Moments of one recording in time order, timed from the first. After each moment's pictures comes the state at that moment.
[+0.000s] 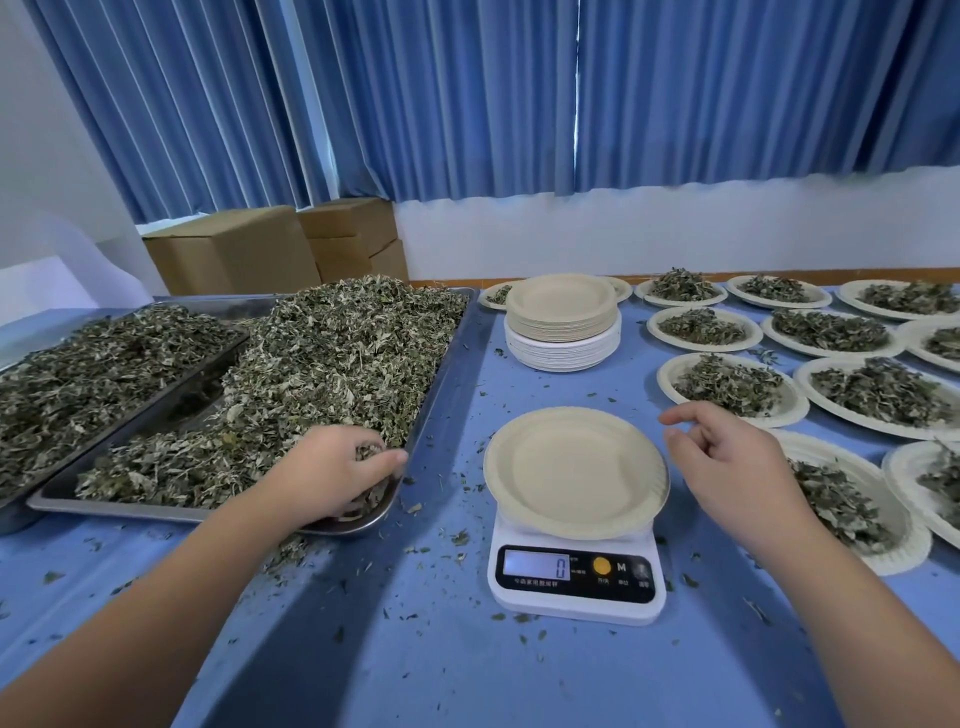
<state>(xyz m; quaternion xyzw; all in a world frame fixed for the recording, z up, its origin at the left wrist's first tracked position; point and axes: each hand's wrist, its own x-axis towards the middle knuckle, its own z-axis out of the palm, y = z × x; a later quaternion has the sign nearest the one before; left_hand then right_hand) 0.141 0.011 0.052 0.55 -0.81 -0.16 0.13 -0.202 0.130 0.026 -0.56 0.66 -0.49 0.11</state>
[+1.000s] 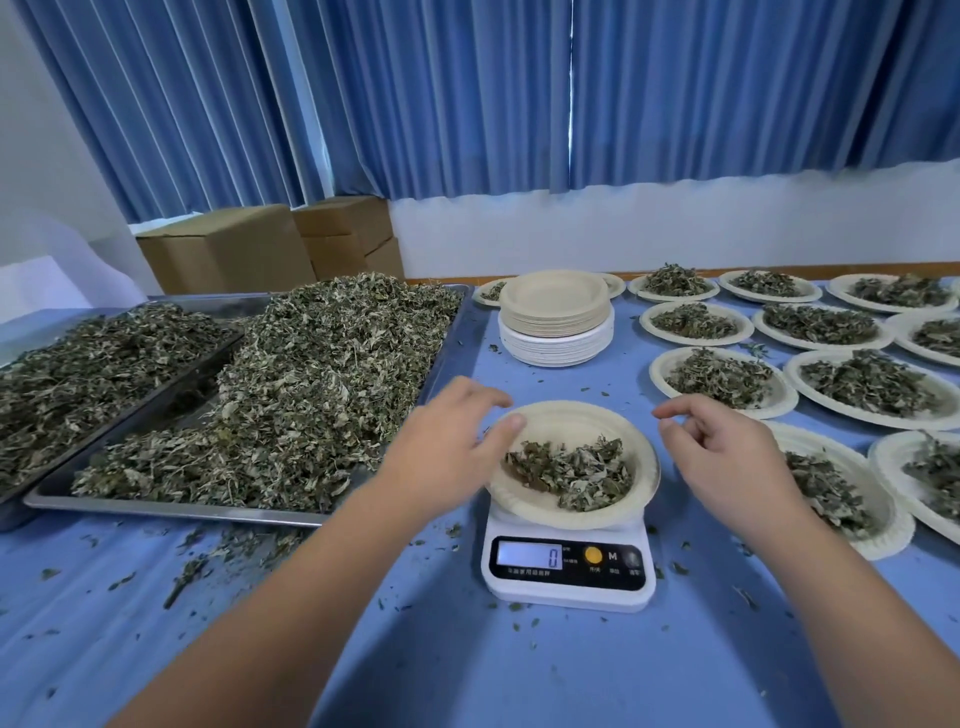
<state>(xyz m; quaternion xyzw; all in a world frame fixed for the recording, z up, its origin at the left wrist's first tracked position) 0.043 0.044 0.055 0.44 -0.87 -0.08 0.21 -0.206 0.133 0.024 -0.56 0.66 -0.49 0.12</state>
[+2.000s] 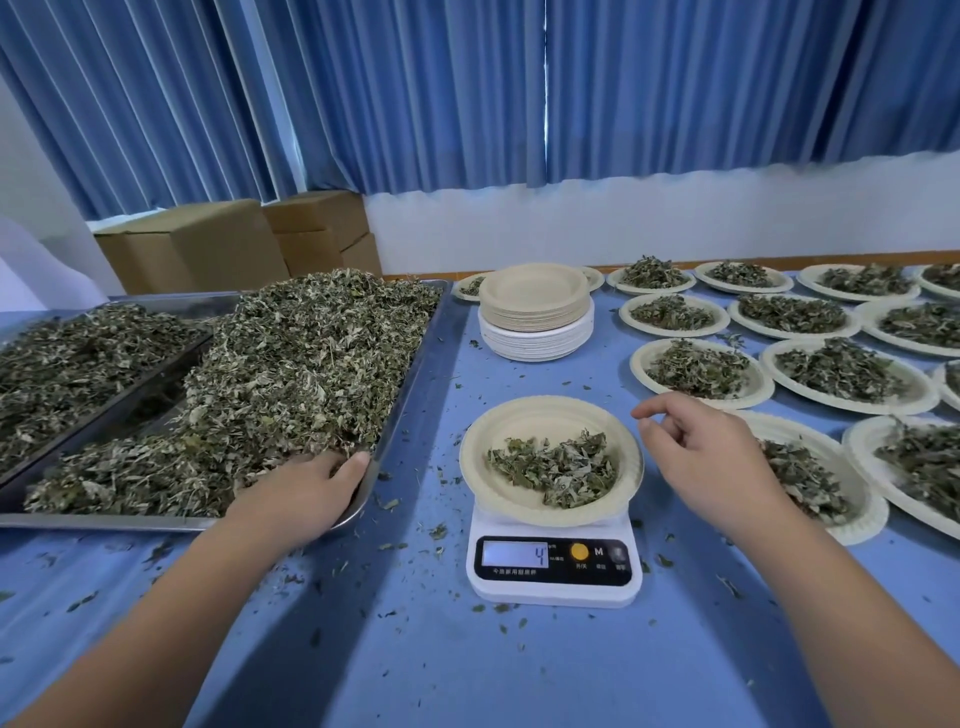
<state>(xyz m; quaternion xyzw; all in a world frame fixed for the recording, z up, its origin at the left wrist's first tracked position) 0.141 0.015 0.030 0.66 -0.74 -0.12 0.01 -0.204 0.135 0.025 -0.58 0.67 -0.45 0.09</state>
